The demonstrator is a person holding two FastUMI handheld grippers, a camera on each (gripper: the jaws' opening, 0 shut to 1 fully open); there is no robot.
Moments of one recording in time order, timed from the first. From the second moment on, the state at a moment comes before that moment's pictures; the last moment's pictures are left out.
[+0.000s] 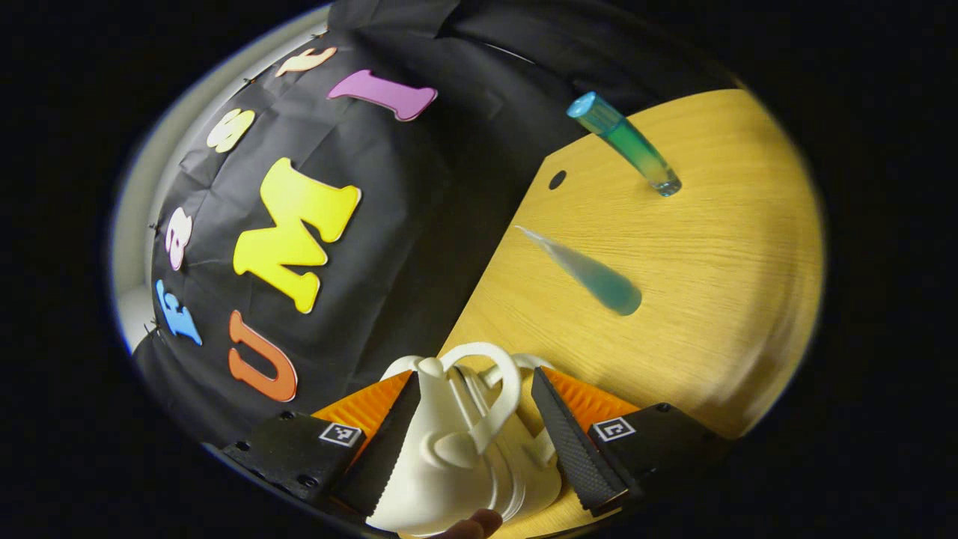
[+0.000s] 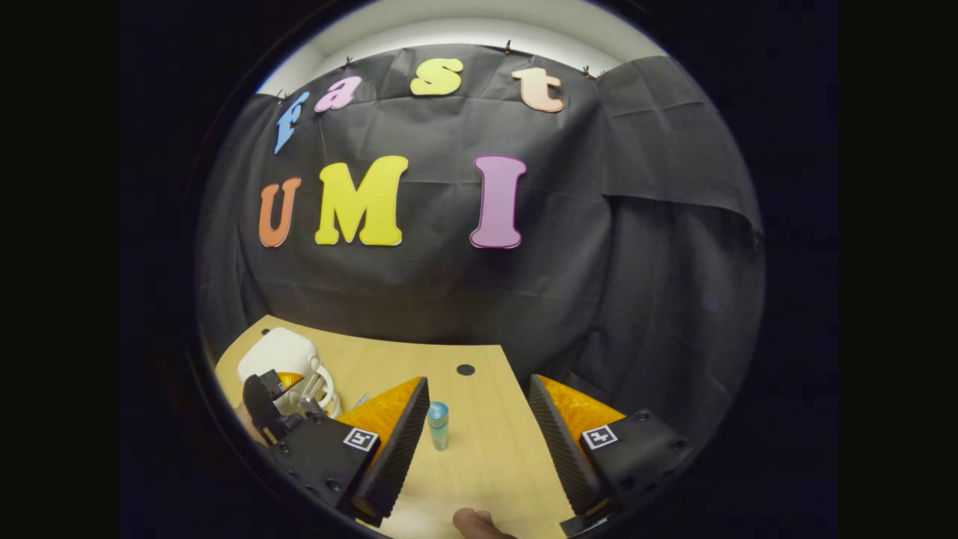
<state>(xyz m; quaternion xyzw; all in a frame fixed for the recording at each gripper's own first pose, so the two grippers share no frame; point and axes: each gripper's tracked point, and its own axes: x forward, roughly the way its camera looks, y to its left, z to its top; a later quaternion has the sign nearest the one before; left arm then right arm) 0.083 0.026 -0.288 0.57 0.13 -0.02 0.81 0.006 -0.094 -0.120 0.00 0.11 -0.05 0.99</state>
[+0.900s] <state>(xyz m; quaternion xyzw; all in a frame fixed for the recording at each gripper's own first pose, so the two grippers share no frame) 0.101 0.054 -0.298 0.67 0.20 0.00 0.71 -0.002 -0.105 -0.130 0.00 0.11 -0.05 0.99</state>
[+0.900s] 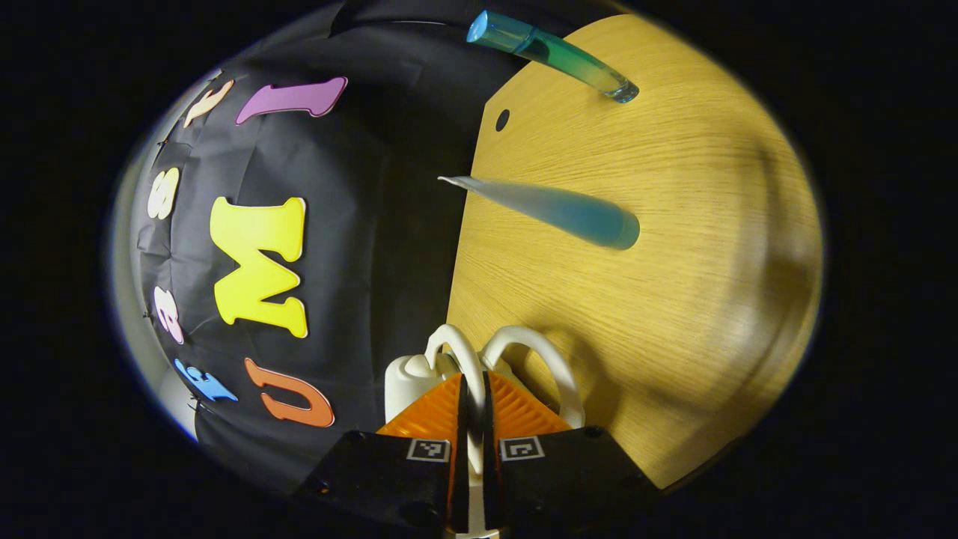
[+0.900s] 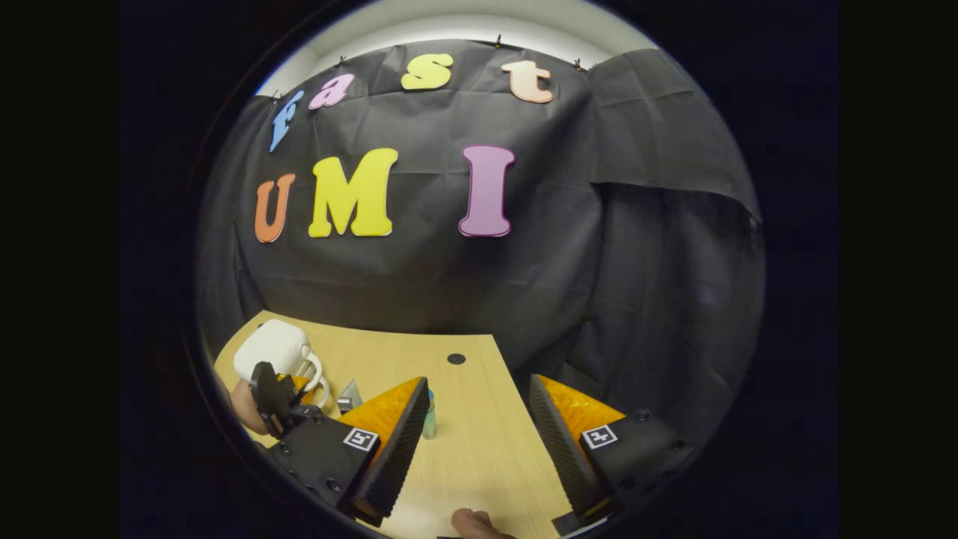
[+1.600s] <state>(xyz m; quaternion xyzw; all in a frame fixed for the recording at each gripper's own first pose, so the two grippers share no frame) 0.084 0.086 -0.166 0.55 0.16 0.02 0.82 0.003 -0.046 -0.081 -0.03 0.07 -0.06 1.00</state>
